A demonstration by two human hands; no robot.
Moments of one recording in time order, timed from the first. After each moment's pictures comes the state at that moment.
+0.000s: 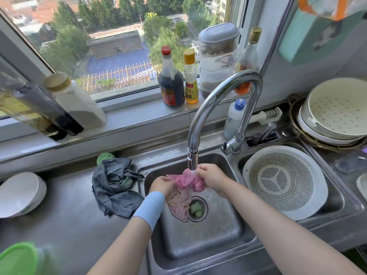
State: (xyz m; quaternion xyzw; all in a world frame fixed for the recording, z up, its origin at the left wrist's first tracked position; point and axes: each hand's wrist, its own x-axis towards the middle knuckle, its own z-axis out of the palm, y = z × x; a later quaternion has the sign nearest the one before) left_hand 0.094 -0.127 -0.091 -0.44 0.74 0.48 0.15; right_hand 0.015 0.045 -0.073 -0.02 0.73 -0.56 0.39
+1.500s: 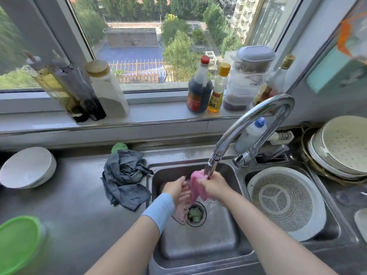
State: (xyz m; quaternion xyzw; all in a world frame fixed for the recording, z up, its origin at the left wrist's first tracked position) left_hand 0.105 -0.118 -0.078 -0.49 0.44 0.74 0.12; right_hand 0.034 0.015 -0.052 -0.05 0.80 -0.48 0.36
